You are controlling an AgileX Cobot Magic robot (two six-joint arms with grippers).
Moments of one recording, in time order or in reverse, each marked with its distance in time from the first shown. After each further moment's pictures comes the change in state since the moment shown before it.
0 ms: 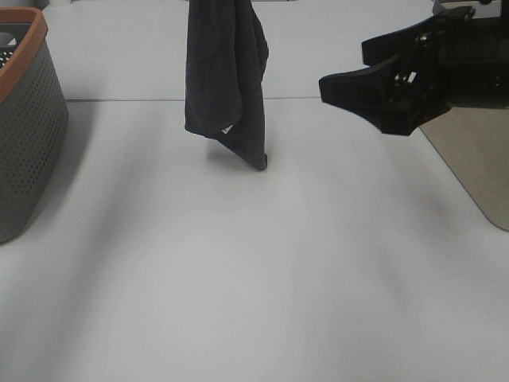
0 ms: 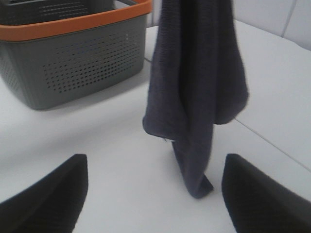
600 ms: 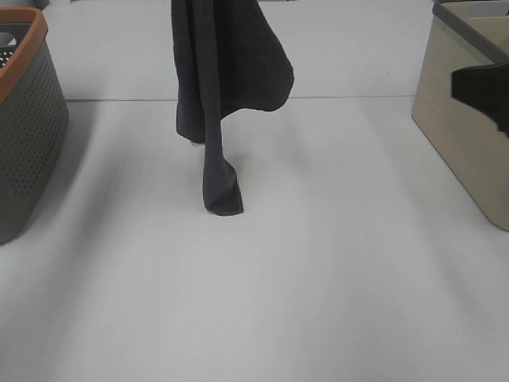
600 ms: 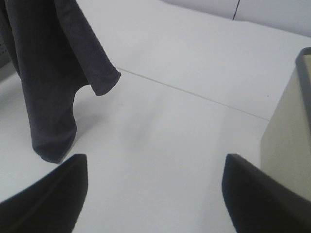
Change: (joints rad) left arm 0.090 0.000 0.000 0.002 -0.220 0.046; right arm 0.000 -0.462 0.131 -0.956 -0.405 1.195
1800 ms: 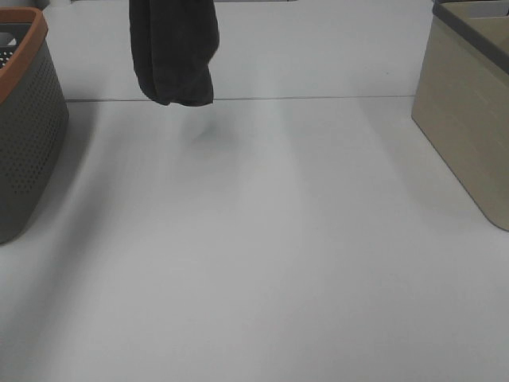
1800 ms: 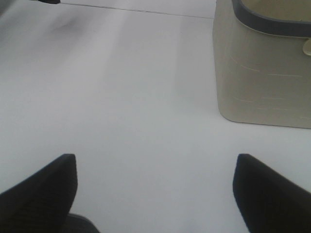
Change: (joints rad) left arm 0.039 -0.078 0.002 -0.142 0.160 -0.027; right arm 0.000 -0.887 0.046 -0.783 0.865 0.962
